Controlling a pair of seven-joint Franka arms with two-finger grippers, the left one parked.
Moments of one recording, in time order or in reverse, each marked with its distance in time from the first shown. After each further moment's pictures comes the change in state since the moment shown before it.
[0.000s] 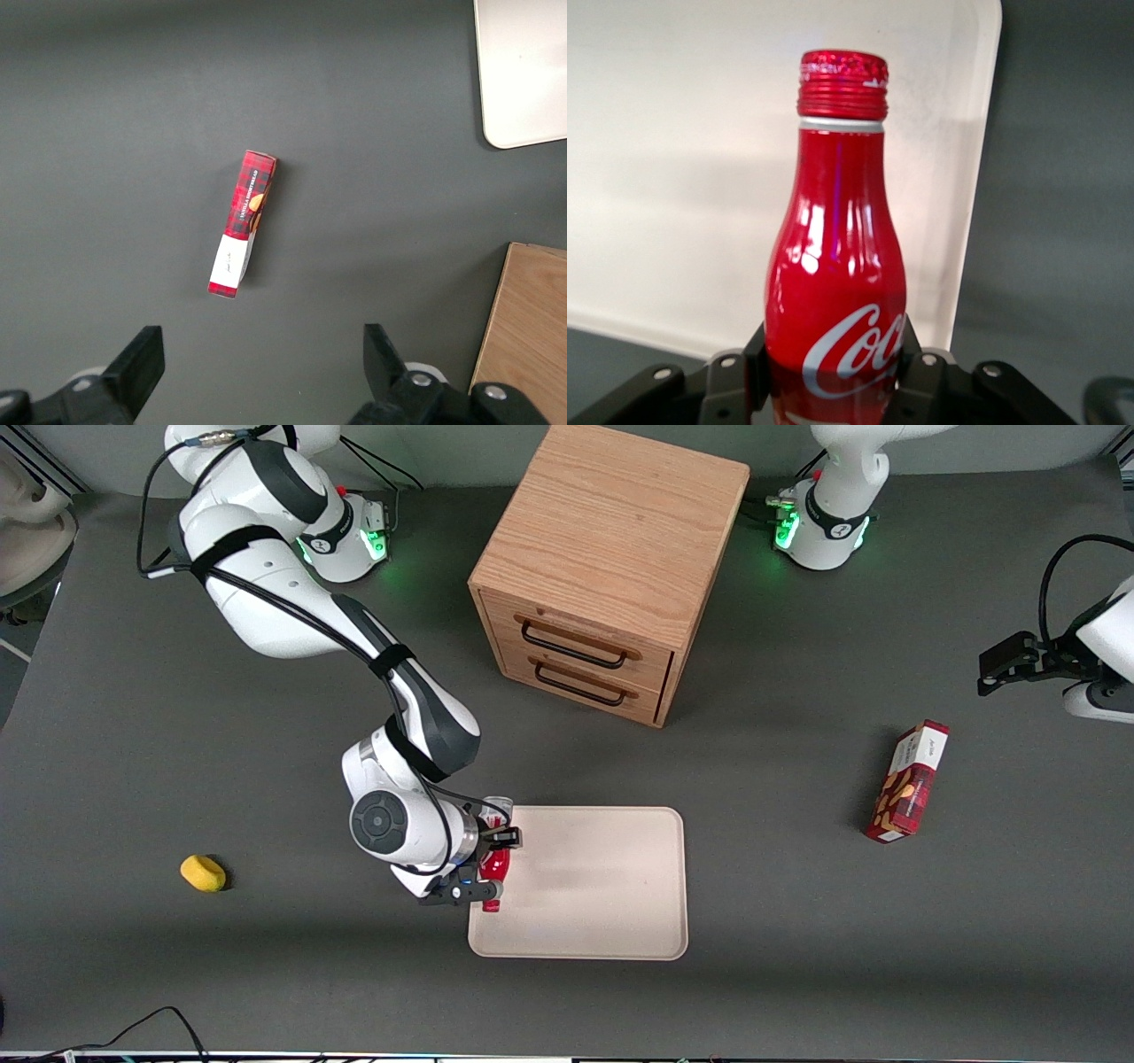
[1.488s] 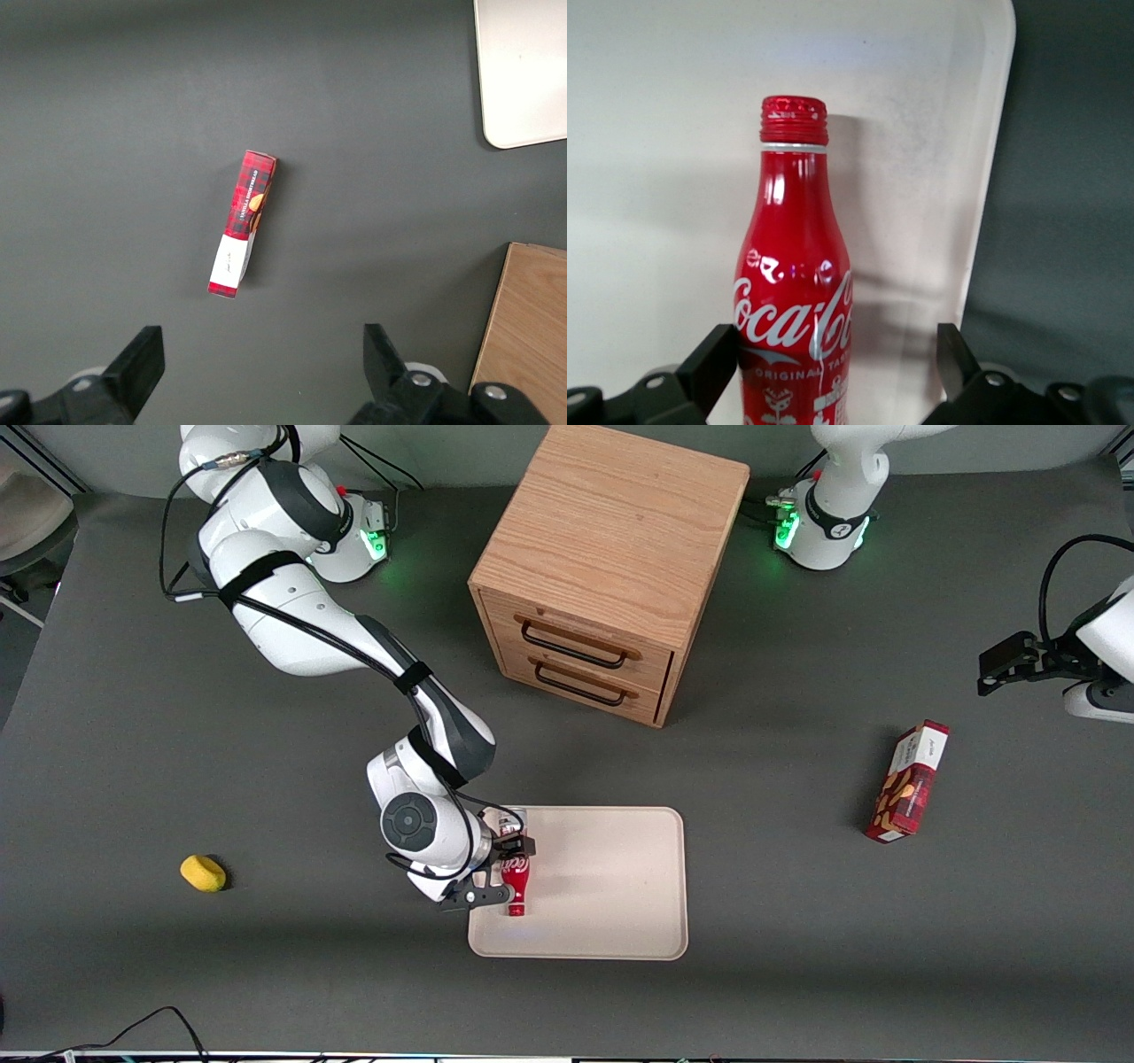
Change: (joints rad) arm 0.016 0.066 -0.002 0.022 -0.091 0.066 0.015
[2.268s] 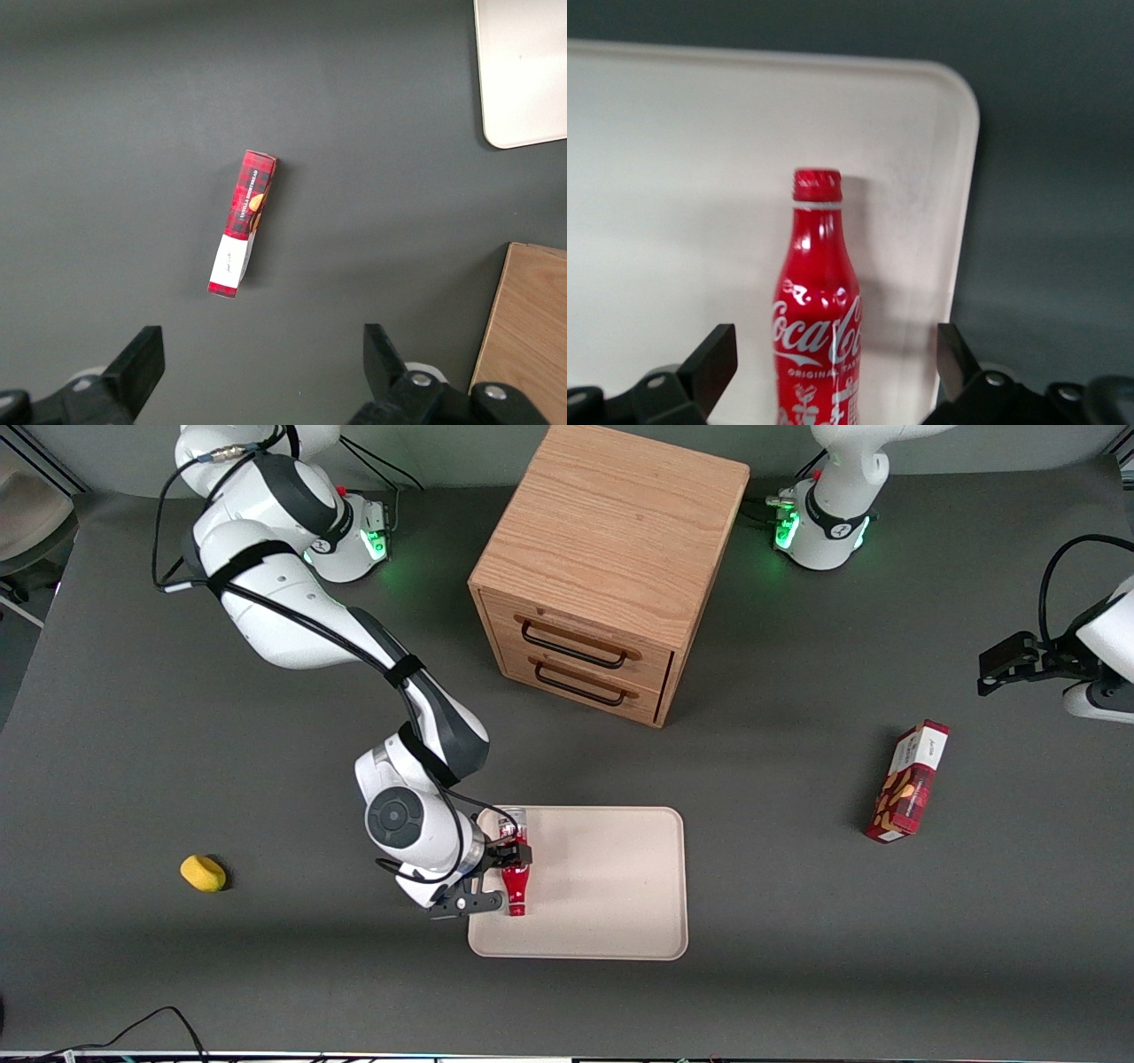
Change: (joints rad) arm -0.011 -0.071 0.000 0.037 -0.002 -0.006 0.004
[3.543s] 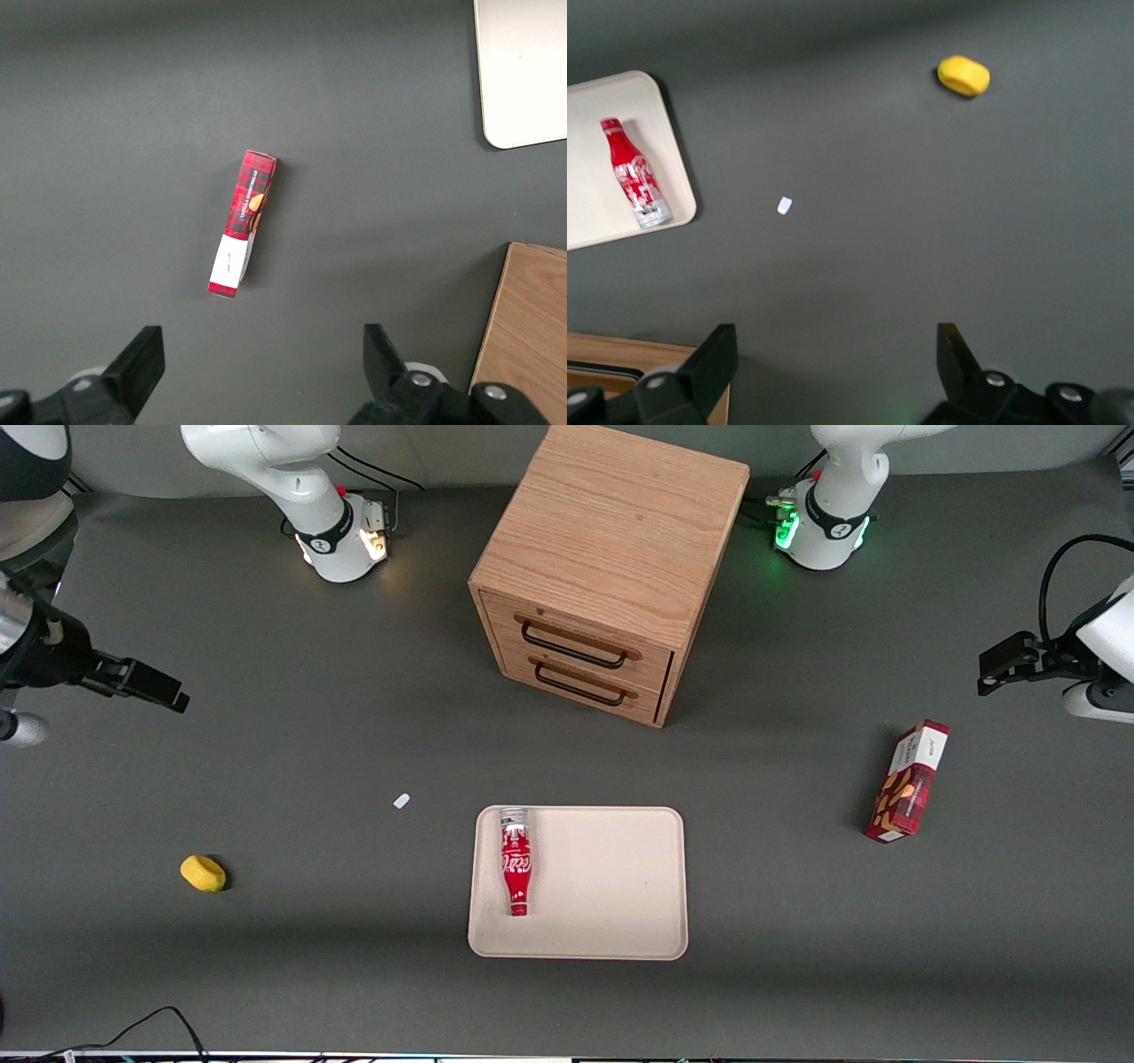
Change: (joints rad) arm -0.106 -0.926 -0.411 -0.411 0.233 -0.672 -0.104
